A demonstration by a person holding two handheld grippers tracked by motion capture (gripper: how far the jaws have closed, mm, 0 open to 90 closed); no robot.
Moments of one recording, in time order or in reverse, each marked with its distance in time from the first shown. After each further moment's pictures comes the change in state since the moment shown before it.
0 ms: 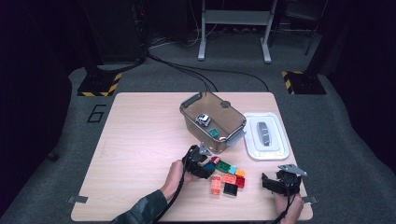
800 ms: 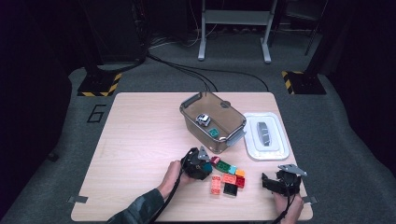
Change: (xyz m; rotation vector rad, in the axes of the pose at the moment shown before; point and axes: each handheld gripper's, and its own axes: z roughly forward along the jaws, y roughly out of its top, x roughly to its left) left arm 0.002 -0.010 0.003 -0.014 -0.036 0.109; right arm 0.000 0.000 0.000 0.000 0.000 -0.001
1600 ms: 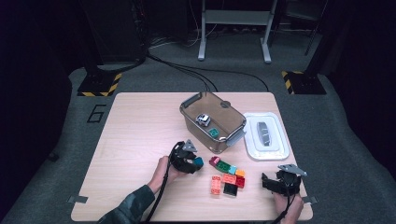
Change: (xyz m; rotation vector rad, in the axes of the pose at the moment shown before) left arm 0.034 -0.016 -0.028 -0.049 -0.009 -0.100; right arm 0.000 0.000 0.000 0.001 -0.002 -0.001
